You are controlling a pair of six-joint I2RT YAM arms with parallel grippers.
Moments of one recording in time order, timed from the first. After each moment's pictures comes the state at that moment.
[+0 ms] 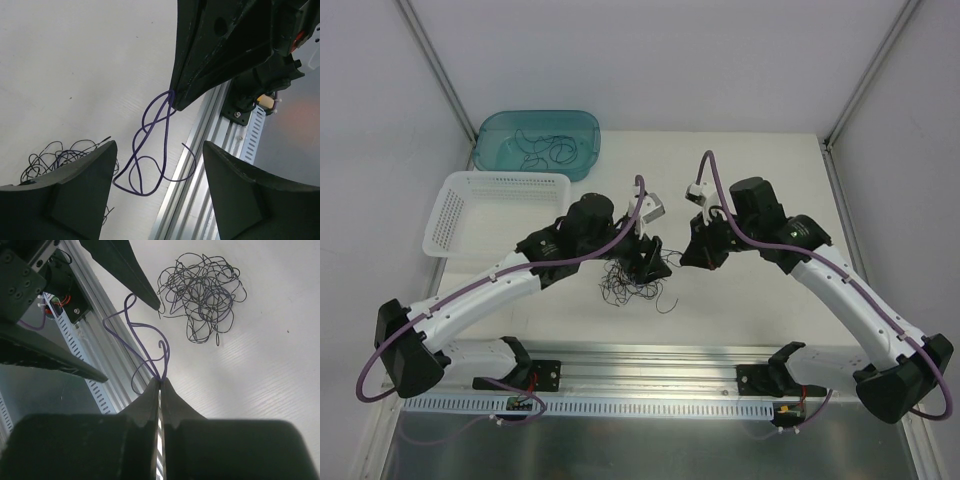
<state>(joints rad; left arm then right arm) -0.86 1.19 1.05 -0.30 0.39 -0.16 0.62 1.16 1.19 -0.79 -0.53 0.04</state>
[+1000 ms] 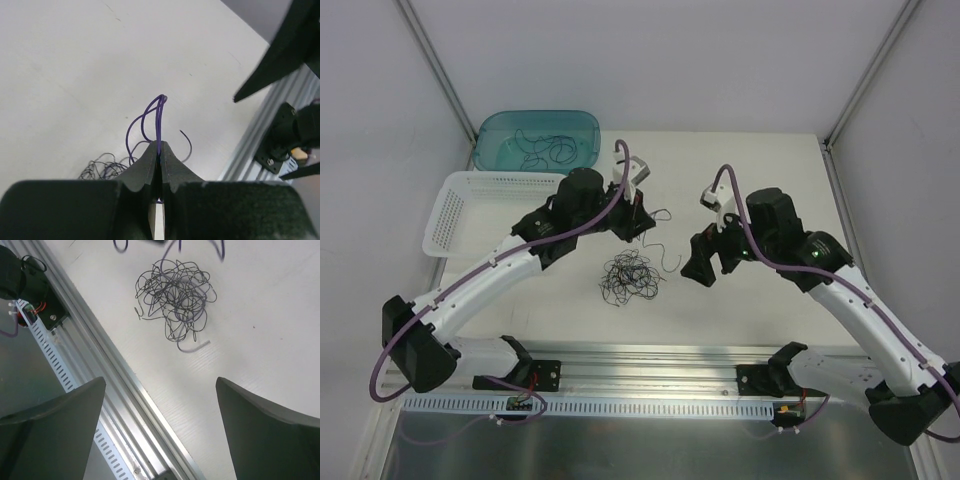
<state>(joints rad) -0.77 1.26 1.14 -0.28 0.28 -0.18 0.64 1.05 1.16 -0.80 -0.41 0.01</state>
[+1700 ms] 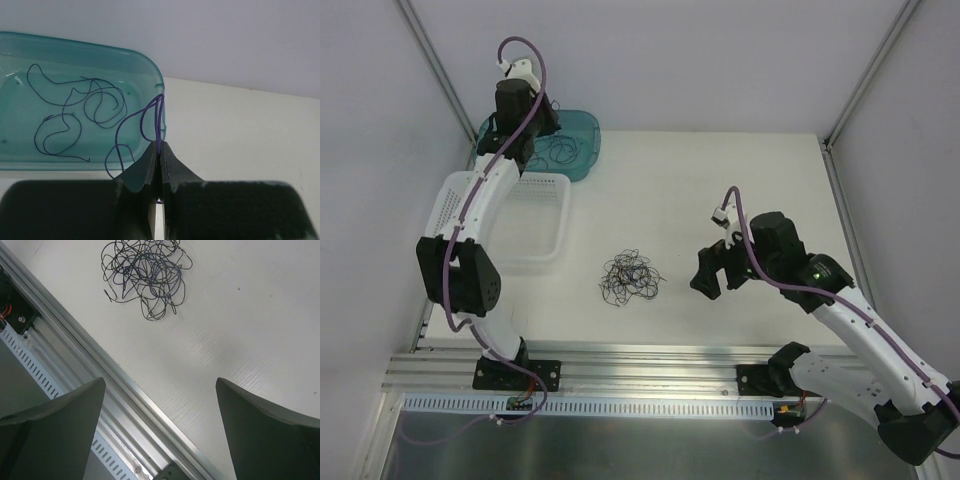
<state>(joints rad) -0.16 1.67 1.64 -0.26 -0.01 -0.29 0.64 0.89 0.95 -0.76 -0.27 0.11</state>
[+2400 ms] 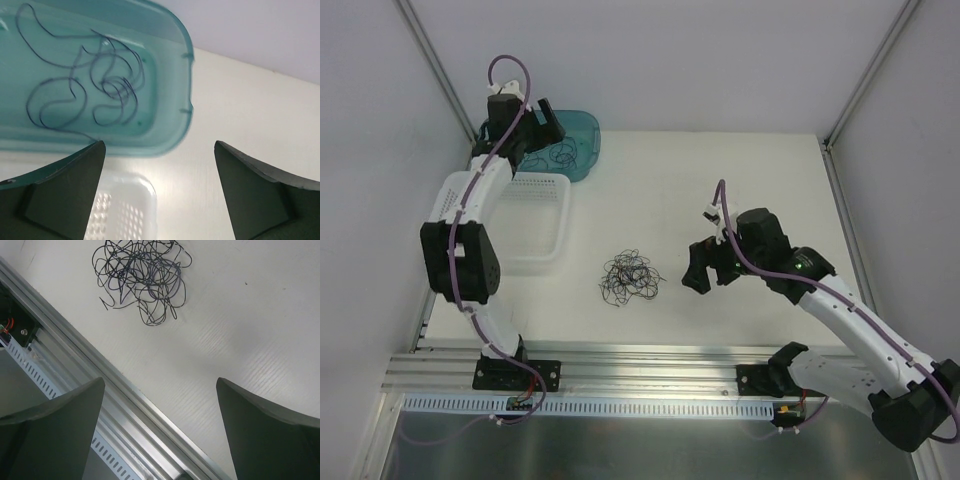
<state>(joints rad) -0.02 1.86 1.67 -0.26 0.11 -0.38 0.64 0.97 0.92 -0.68 -0.27 0.18</state>
